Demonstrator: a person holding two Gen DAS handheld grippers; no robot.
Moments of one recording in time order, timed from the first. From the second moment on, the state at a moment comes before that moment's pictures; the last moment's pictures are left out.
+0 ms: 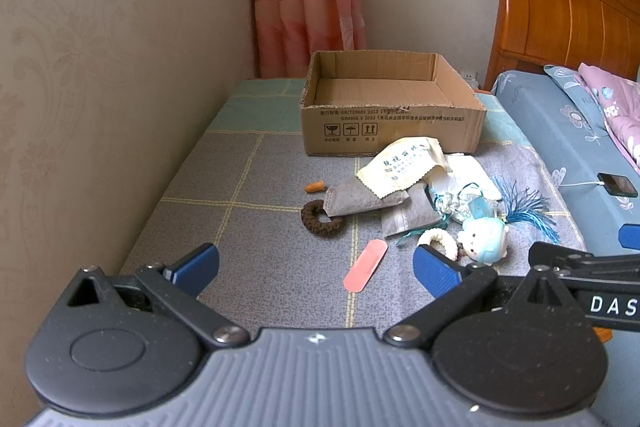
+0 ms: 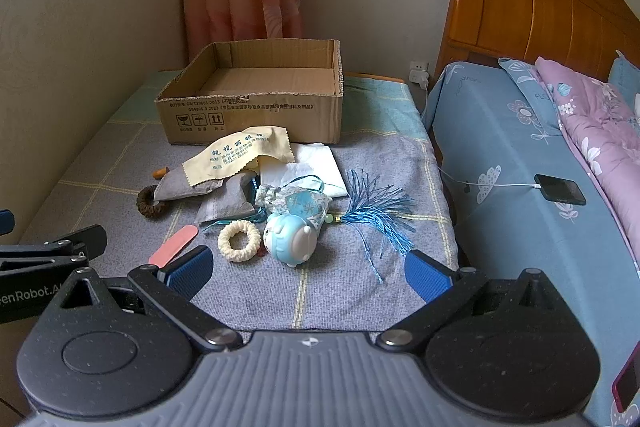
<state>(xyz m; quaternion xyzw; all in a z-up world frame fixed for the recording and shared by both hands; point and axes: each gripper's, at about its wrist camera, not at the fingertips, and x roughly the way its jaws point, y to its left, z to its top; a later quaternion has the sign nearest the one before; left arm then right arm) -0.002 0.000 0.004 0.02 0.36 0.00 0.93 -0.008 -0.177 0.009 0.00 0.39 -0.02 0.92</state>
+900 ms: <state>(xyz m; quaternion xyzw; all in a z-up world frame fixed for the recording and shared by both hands) 0.001 -0.007 0.004 0.03 0.35 0.00 0.93 -0.005 -0.179 0.009 -0.01 0.39 -0.02 0.92</state>
